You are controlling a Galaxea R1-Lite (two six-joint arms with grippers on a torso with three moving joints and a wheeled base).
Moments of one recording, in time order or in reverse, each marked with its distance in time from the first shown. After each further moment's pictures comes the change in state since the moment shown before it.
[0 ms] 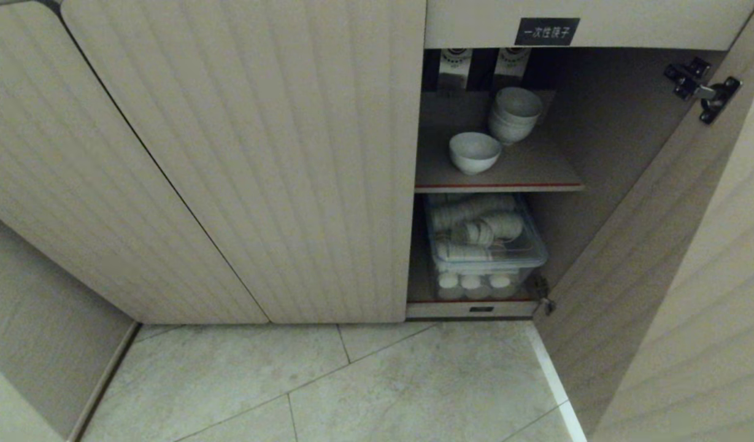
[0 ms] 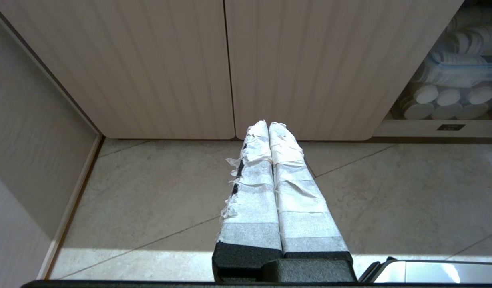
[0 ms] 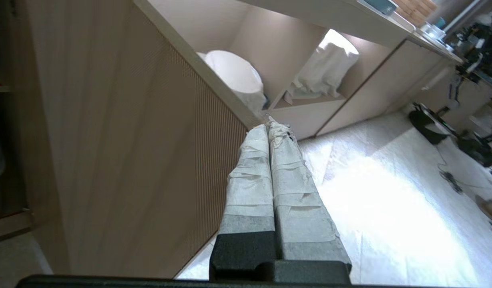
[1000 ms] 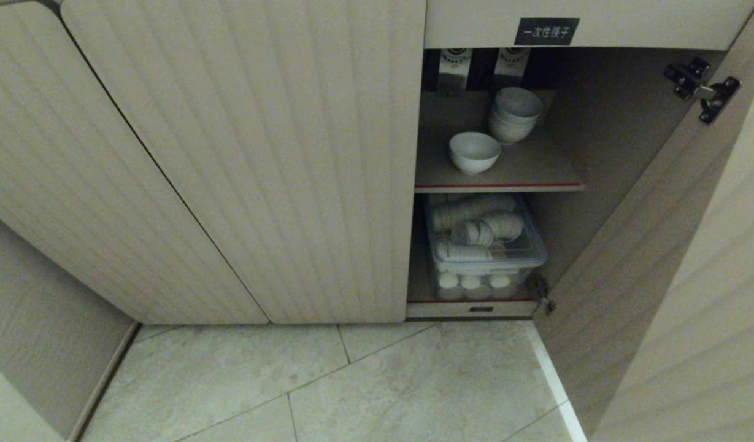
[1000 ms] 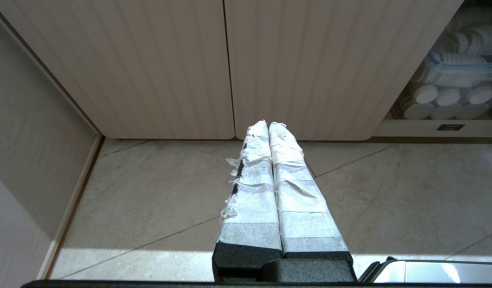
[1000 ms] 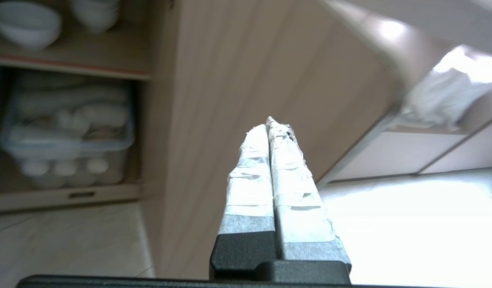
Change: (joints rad) left arm 0.000 0.000 0.000 0.000 0.000 0.000; right arm 0.102 -0.213 0.179 0.037 0.258 0.071
